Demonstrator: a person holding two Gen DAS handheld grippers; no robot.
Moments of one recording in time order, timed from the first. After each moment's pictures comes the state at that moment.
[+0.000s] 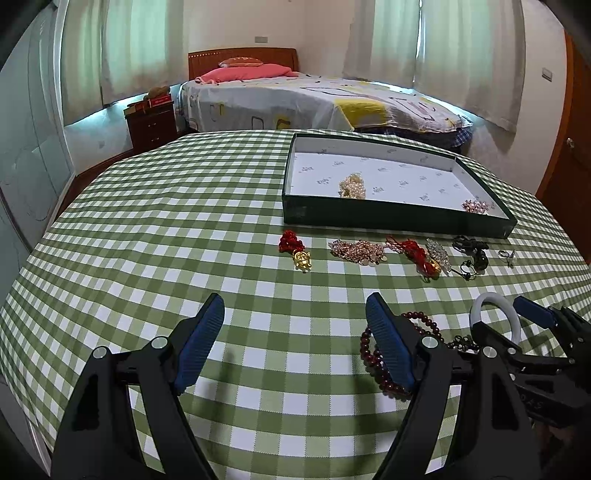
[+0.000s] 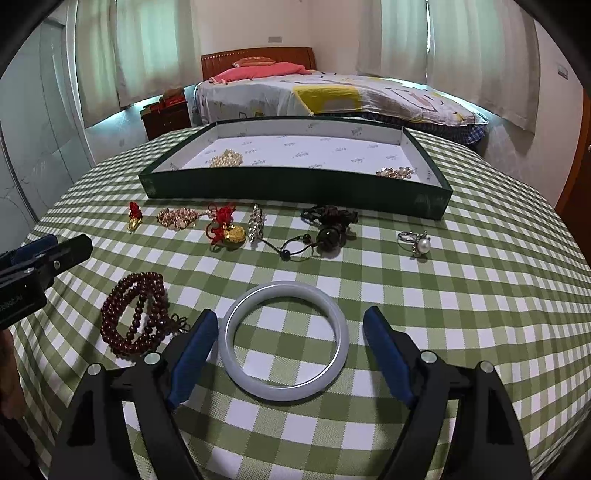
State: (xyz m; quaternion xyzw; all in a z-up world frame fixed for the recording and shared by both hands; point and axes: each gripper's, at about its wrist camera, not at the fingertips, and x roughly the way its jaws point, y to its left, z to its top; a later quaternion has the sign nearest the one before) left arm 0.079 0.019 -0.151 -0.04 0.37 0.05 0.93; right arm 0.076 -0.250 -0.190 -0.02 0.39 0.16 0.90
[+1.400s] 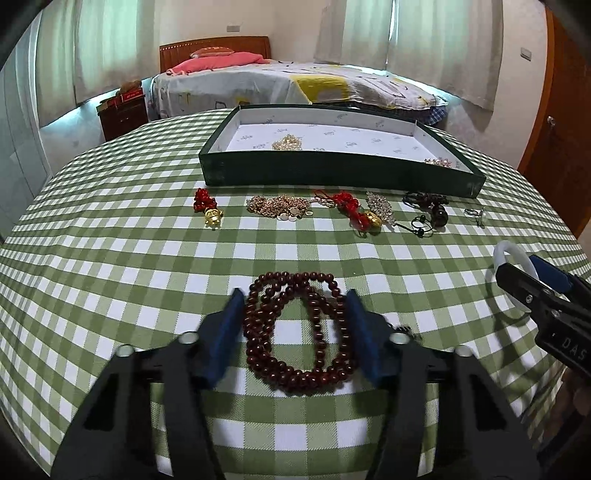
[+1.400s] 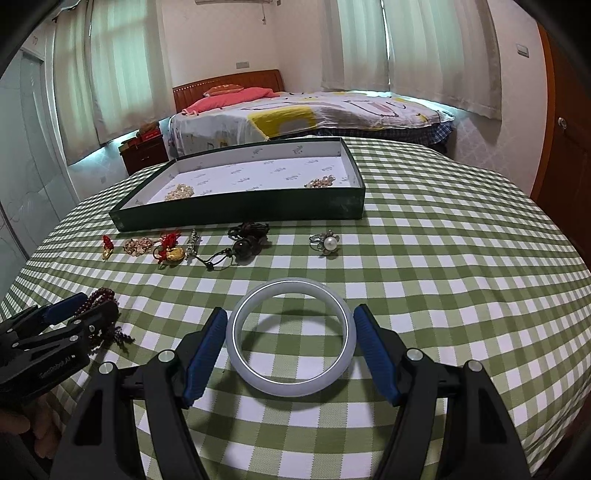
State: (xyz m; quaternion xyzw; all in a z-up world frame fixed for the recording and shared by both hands) left arm 0.081 -0.040 -0.184 -0.03 0.39 0.01 0.92; right arm 0.062 -0.315 -0.182 0.03 0.35 0.12 0.93
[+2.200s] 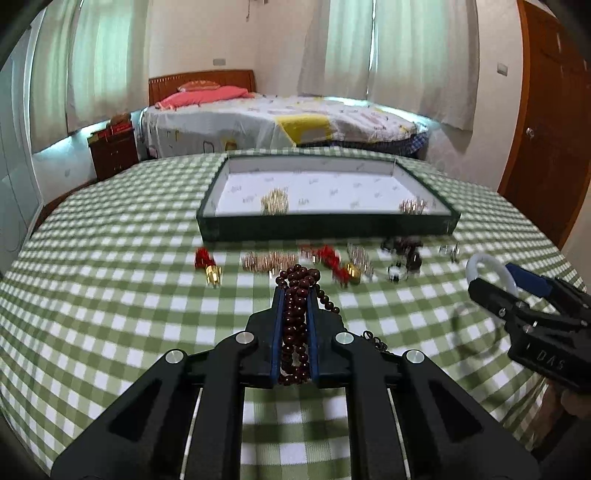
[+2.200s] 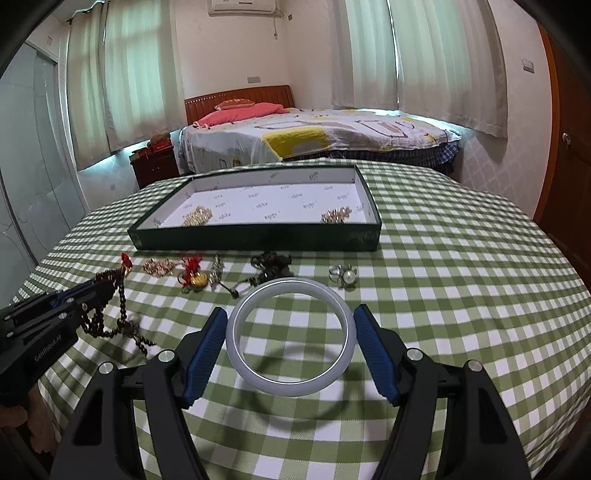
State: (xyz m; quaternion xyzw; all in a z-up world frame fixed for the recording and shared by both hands) left arm 0.076 -0.035 -0.145 -0.02 0.32 -0.02 0.95; right arm 0.059 -0.303 -0.157 0.02 0.32 0.13 0.94
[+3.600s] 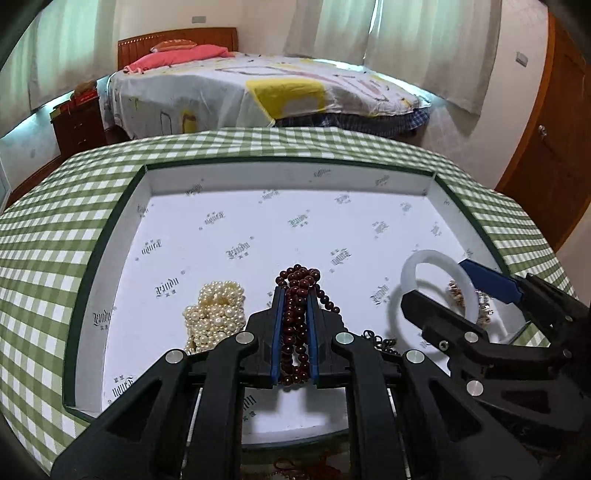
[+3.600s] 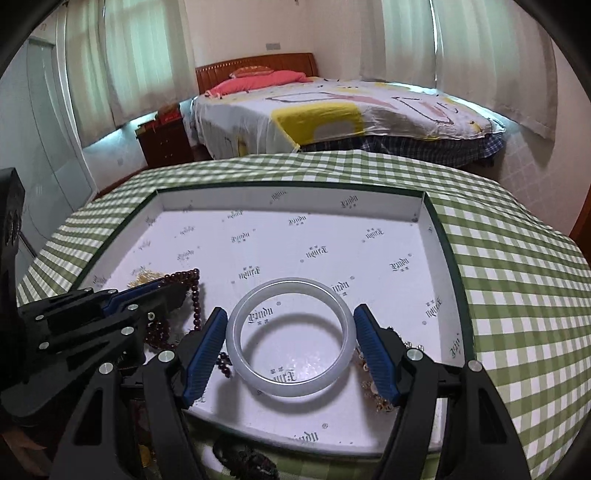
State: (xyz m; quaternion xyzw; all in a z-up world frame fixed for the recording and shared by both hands) left arm 0.287 -0.054 -0.178 -0.04 0.41 -0.07 0.91; right arm 0.246 -0.256 -0.167 -0.01 0.38 0.18 0.91
